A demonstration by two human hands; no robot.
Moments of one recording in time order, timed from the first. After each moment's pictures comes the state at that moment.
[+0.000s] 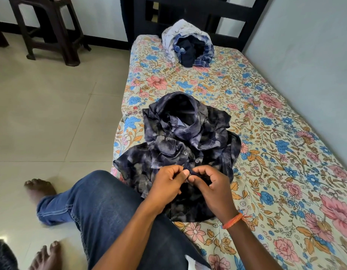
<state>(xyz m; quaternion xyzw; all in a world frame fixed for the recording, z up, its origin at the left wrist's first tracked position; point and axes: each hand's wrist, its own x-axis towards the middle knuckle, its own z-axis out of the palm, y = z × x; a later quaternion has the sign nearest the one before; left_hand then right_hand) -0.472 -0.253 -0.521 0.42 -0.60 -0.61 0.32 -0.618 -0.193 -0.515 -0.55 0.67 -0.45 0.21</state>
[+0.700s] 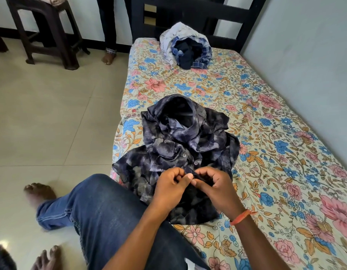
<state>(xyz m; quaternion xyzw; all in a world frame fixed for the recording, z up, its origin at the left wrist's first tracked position) -0.481 -0.243 -0.518 0.44 -0.57 -0.60 0.35 -0.637 -0.195 -0.503 -0.55 0.66 -0.41 0.31</state>
